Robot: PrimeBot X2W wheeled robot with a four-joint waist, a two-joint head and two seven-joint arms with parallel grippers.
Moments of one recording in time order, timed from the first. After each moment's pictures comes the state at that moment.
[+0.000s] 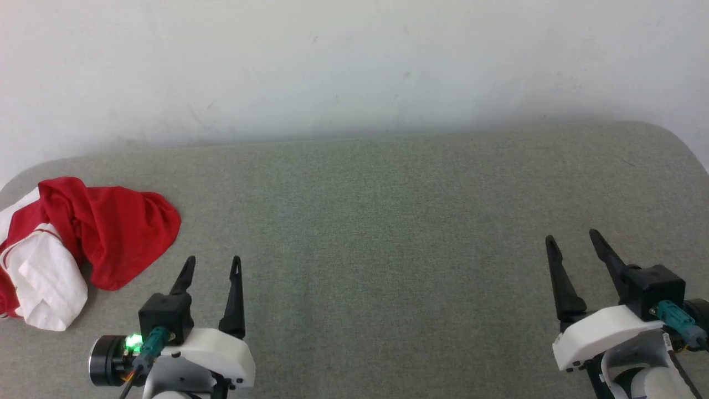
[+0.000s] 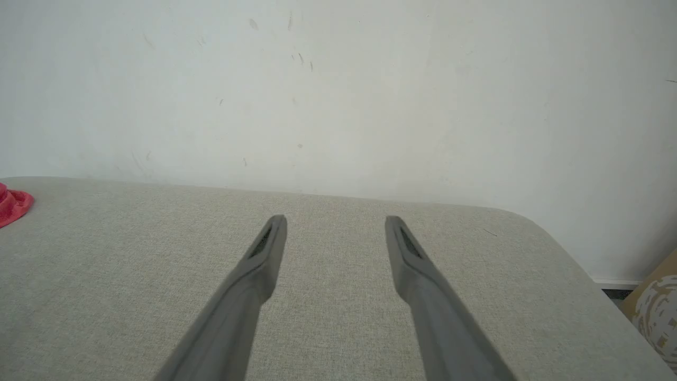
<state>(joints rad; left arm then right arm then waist) 0.01 0.05 0.00 0.01 -0.03 0.00 -0.03 -0.01 -0.05 -0.04 0.02 0.04 0.13 -0.03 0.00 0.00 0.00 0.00</state>
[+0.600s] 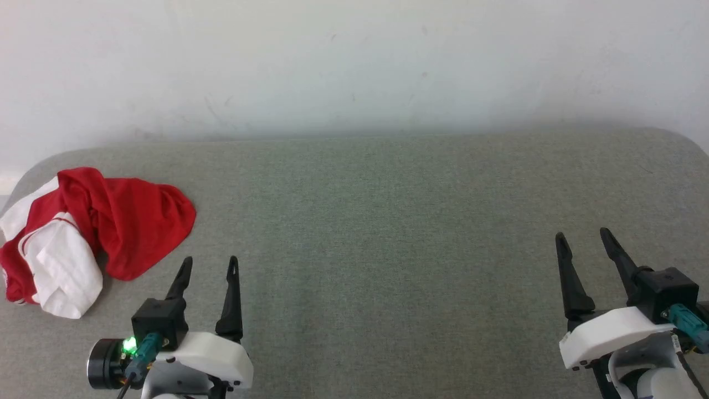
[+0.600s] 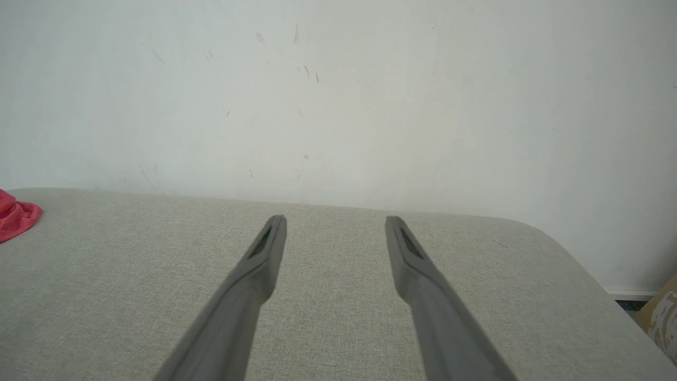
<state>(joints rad) 0.02 0.05 0.01 0.01 -0.05 -0.01 -0.07 -0.01 -0.05 -0.07 0.03 0.05 0.13 -0.07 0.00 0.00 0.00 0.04</state>
